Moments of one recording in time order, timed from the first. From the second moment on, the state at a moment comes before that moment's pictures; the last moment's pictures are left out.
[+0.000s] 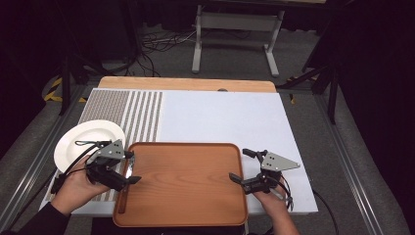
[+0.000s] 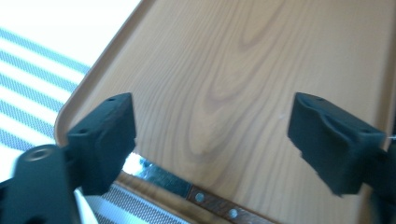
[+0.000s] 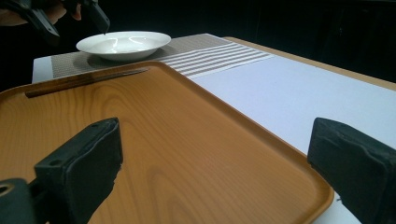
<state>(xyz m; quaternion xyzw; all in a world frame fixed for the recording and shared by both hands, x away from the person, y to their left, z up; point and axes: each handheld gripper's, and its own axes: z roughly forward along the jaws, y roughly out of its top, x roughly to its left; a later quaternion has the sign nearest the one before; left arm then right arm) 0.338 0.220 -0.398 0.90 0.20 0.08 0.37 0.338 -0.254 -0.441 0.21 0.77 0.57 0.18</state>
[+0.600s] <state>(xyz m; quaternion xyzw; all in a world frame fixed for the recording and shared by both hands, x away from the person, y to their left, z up) 0.322 0.250 -0.413 0.82 0.21 0.12 0.52 0.338 -0.255 -0.441 0.21 0.77 0.57 0.19</state>
